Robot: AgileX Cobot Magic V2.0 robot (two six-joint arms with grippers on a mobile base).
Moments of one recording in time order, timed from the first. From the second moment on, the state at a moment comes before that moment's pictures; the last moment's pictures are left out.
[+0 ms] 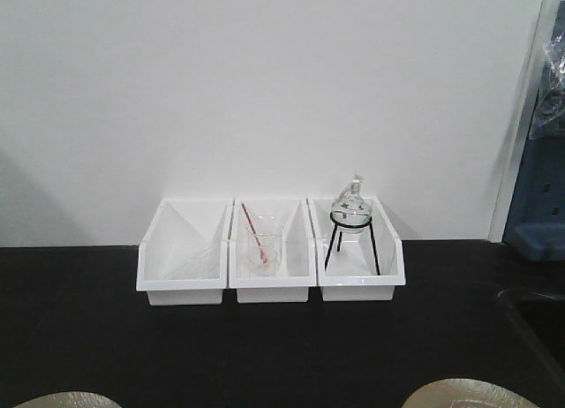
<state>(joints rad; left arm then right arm) -0.01 -0.01 0.03 -0.07 0.08 0.09 0.09 -0.01 0.03 -0.04 0.10 0.18</state>
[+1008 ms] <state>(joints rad) -0.01 0.76 -0.72 -0.41 0.38 -0.02 0.09 0.84 -0.89 0.24 0.52 0.02</state>
